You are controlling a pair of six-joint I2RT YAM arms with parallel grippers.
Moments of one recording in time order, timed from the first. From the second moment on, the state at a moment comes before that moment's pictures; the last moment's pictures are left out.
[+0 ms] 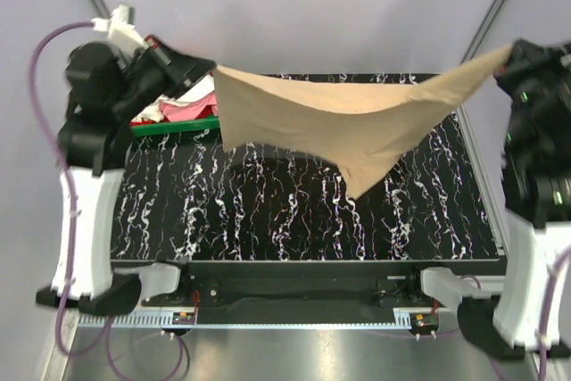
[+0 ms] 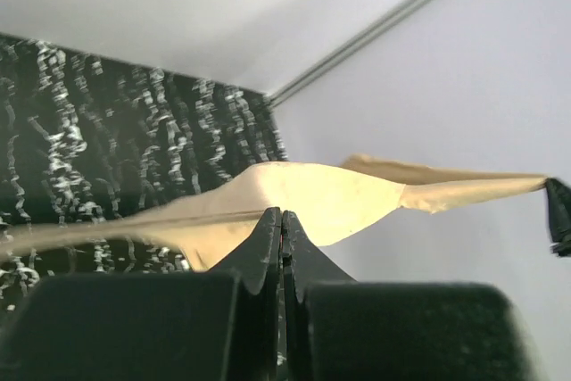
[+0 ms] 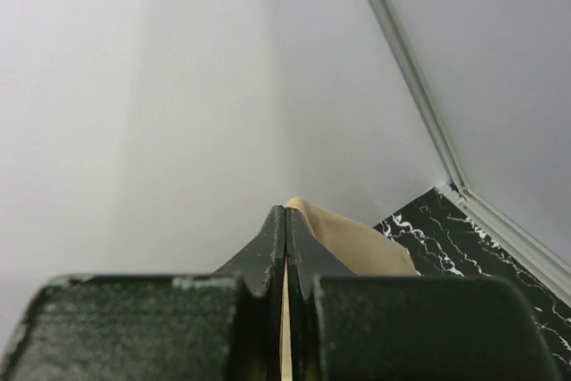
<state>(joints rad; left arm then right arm) -0.18 1.29 1.88 -0.68 0.39 -0.79 0.05 1.14 1.91 -0.58 0.42 0.49</state>
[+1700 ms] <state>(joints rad) -0.12 2.50 2.20 -0.12 0.45 -0.81 -0.12 2.26 1.91 0.08 0.27 0.19</state>
